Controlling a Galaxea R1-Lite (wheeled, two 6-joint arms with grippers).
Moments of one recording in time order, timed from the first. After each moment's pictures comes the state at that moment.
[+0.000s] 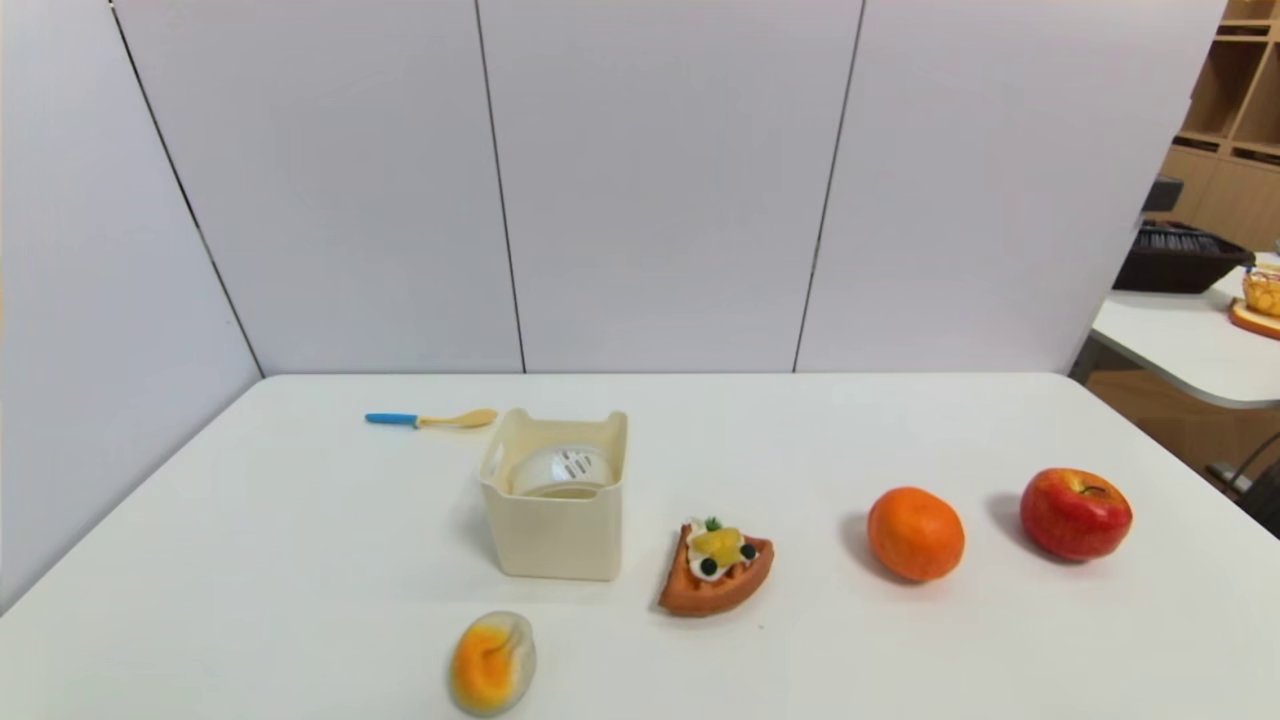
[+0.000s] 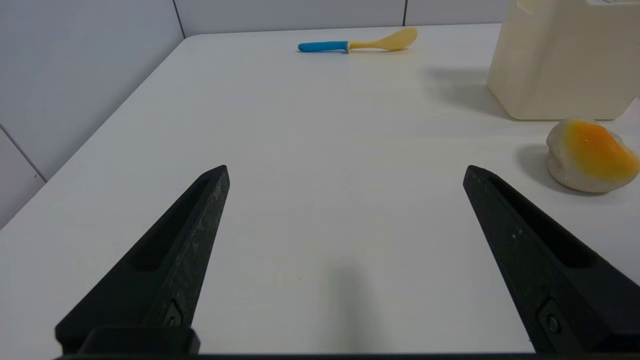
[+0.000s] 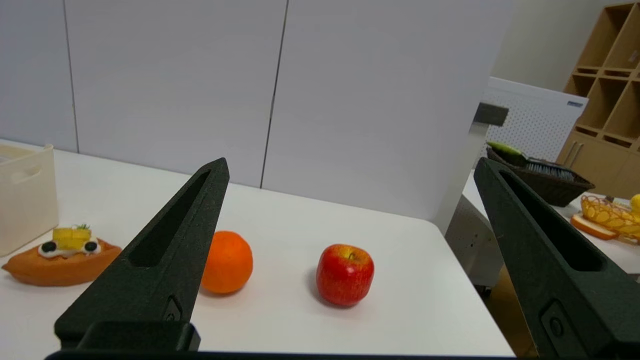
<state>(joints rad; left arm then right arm) 0.01 0.00 0.00 0.00 -0.01 0.01 -0.02 0.22 -0.30 -0.19 0.08 -0.18</state>
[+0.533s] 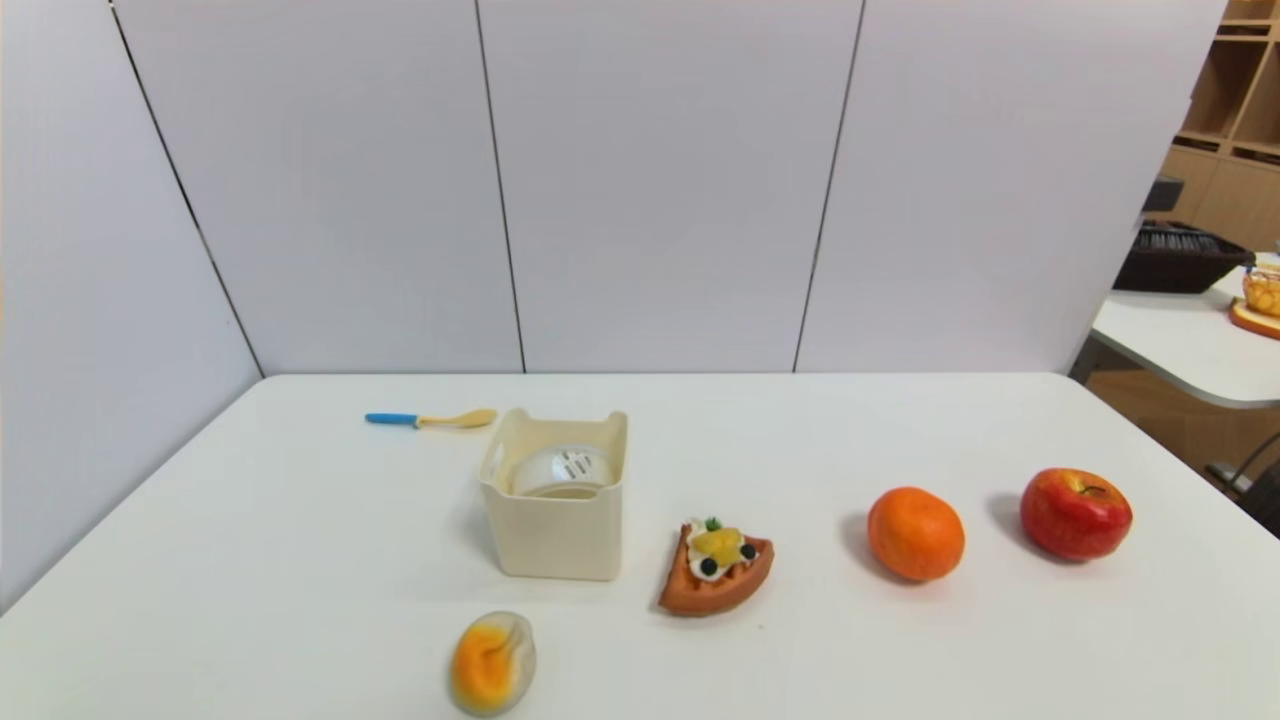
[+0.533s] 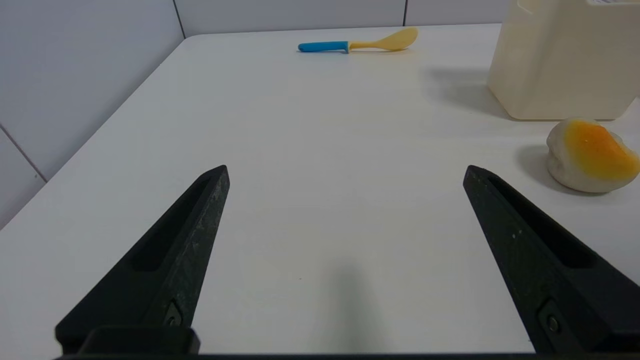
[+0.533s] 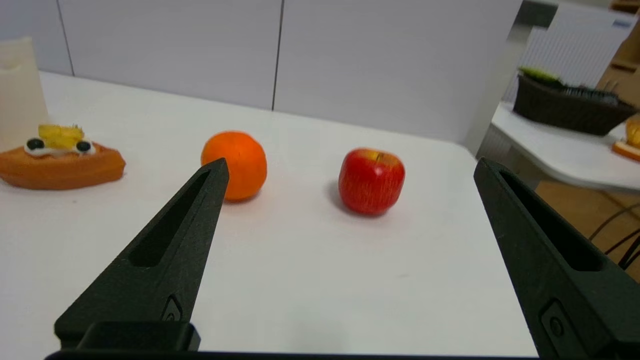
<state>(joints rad) 0.01 0.00 0.00 0.00 -0.01 0.01 -0.01 0.05 -0.02 -0.16 0.06 -0.15</state>
